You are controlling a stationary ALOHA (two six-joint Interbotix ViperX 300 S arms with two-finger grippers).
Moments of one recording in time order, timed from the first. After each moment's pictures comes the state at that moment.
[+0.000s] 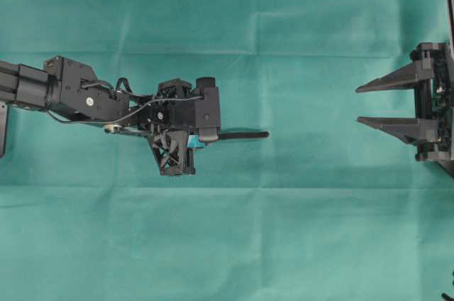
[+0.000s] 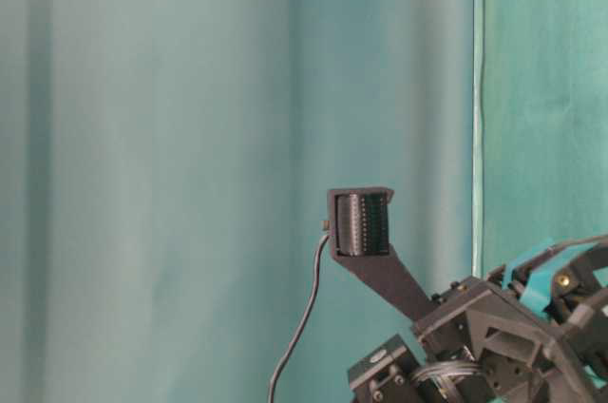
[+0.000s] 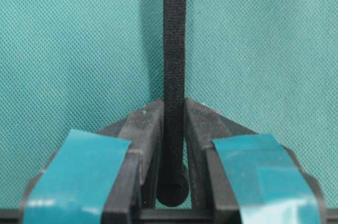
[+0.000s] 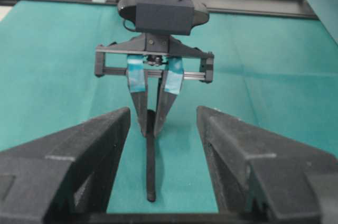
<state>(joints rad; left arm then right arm) -0.01 0.22 0.62 -0.02 0.01 -0.04 -0.01 -0.91 1.35 -0.01 -0.41 0.10</state>
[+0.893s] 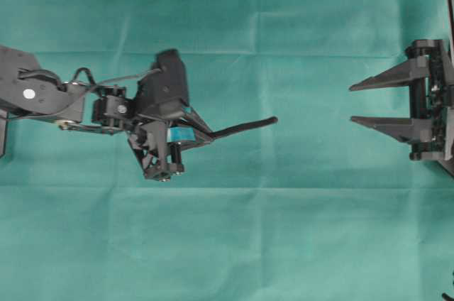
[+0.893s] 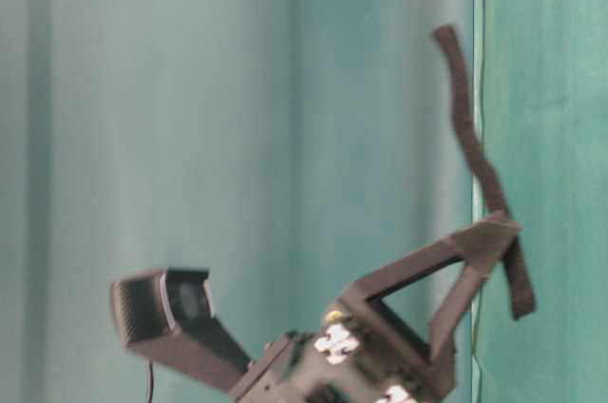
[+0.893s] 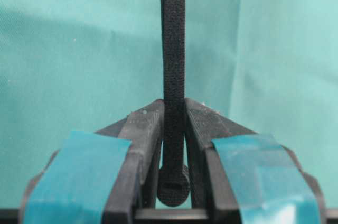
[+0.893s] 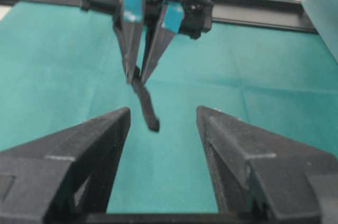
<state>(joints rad) -0.04 -0.07 0.72 -0.02 -0.10 -0.30 -0.01 -0.84 1.28 -0.05 -0.39 0.08</state>
